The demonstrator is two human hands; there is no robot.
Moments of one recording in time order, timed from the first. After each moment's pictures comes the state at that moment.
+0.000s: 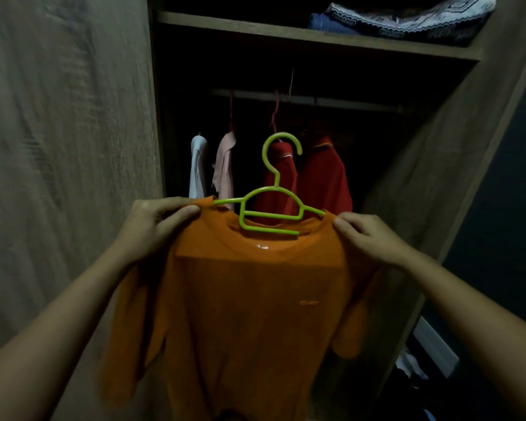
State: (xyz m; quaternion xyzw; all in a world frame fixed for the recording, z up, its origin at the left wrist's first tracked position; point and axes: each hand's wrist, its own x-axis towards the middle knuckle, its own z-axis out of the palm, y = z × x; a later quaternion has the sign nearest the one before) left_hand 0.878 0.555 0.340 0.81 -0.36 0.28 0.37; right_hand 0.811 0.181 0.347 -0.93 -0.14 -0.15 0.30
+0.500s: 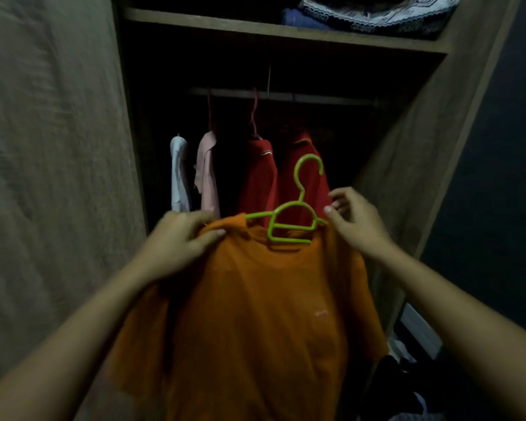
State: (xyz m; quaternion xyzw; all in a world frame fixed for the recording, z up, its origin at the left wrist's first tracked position) left_hand 0.850 0.499 0.346 0.85 -0.39 0.20 0.29; right_hand 0.811 0.185 0.343 -0.90 -0.01 -0.35 0.28
